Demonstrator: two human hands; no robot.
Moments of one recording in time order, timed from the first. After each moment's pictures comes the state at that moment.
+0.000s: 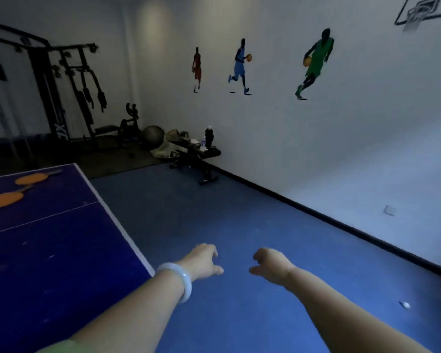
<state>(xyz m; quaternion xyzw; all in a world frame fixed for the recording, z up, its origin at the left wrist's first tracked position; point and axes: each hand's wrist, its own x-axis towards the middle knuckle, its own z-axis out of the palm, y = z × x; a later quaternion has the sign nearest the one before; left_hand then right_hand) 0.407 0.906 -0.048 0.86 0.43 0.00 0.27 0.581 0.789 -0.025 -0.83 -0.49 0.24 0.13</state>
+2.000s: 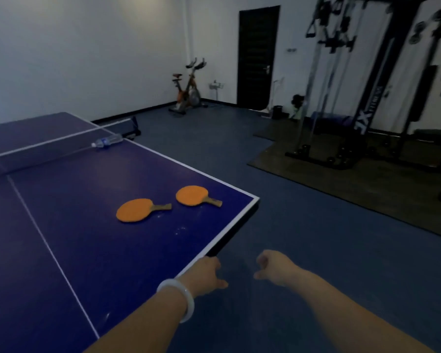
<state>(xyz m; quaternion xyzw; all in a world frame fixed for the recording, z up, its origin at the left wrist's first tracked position) 0.291 2.022 -0.112 0.35 0.87 0.15 0.31 0.415 2.205 -0.104 -0.30 -0.87 0.38 -0.11</state>
